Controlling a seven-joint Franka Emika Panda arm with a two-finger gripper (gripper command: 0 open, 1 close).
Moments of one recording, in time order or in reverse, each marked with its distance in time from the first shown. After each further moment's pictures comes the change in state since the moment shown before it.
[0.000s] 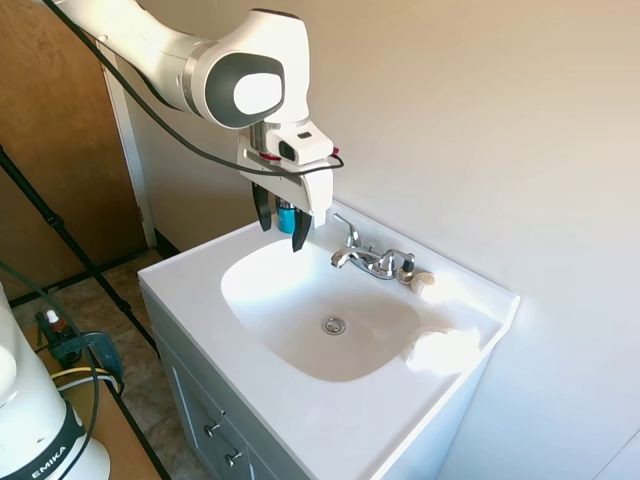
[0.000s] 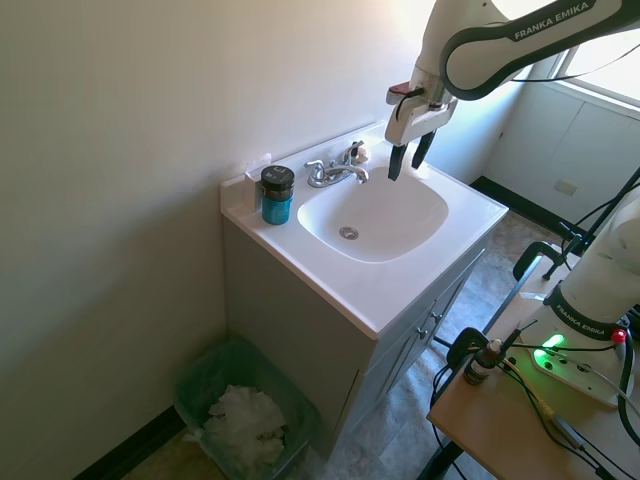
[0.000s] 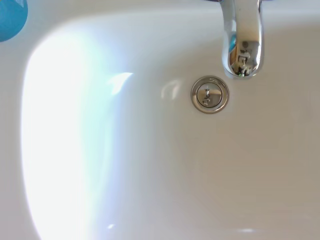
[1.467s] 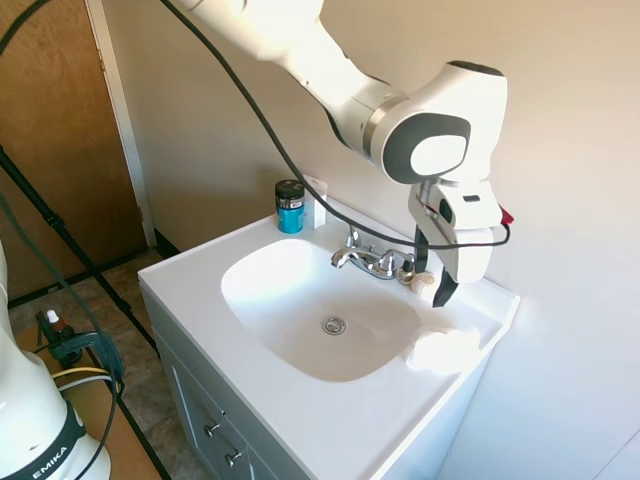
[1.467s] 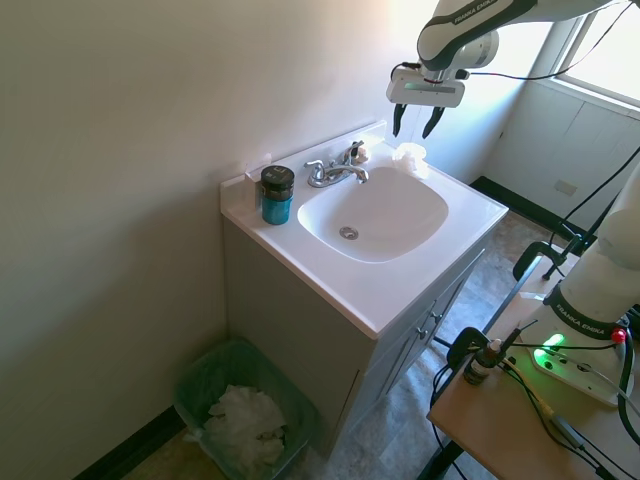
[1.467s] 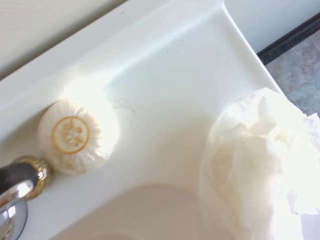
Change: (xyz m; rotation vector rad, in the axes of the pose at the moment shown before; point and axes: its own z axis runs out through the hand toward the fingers) arm 0.257 0.076 0.042 0.023 0.034 0.631
